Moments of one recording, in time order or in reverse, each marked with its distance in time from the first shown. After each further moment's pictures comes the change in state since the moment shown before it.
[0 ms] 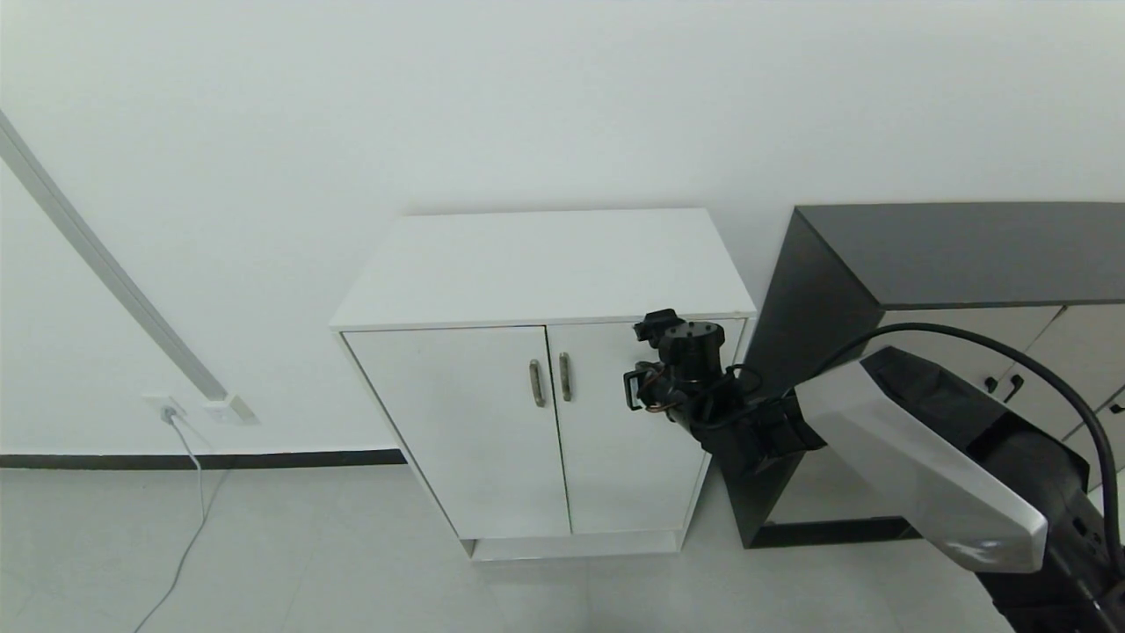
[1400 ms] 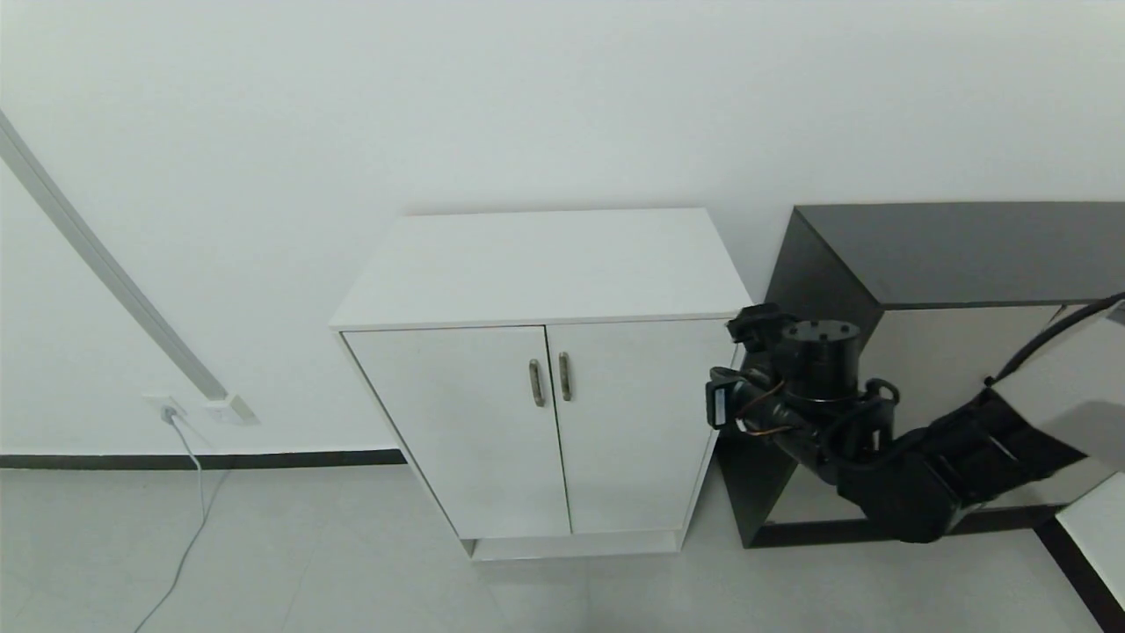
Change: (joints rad) left arm 0.001 0.000 0.000 0.000 0.000 0.000; right arm -0.029 -0.480 0.746 -0.273 -0.013 0.001
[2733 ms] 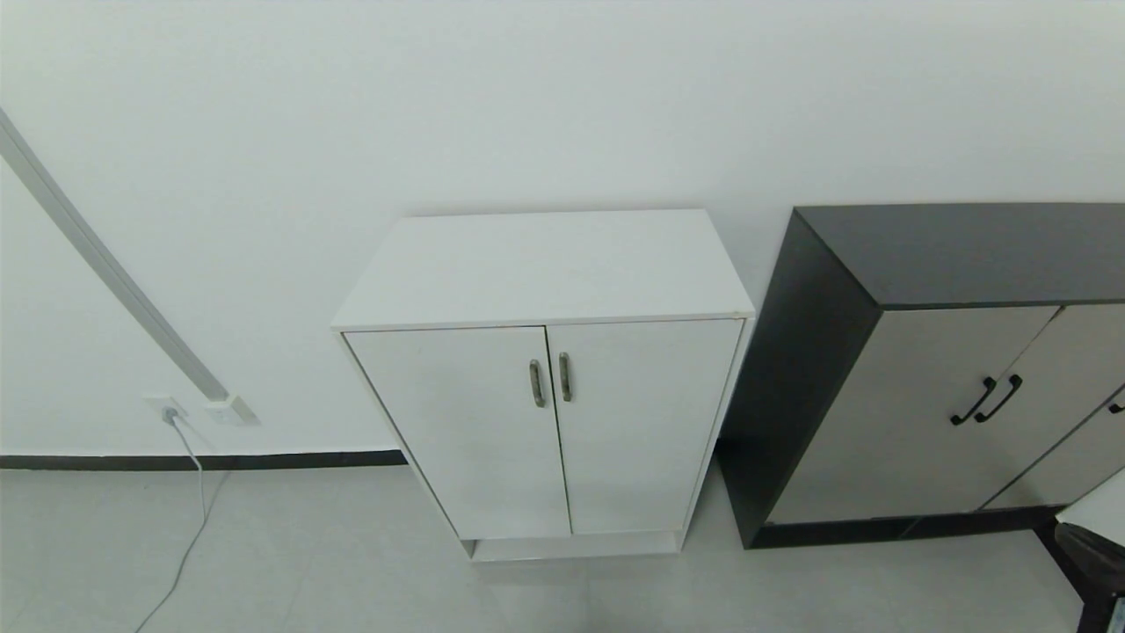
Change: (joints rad) left arm 0.000 0.000 0.000 0.000 0.001 0.000; right arm -0.270 -0.996 0.926 0.135 -0.096 -0.047
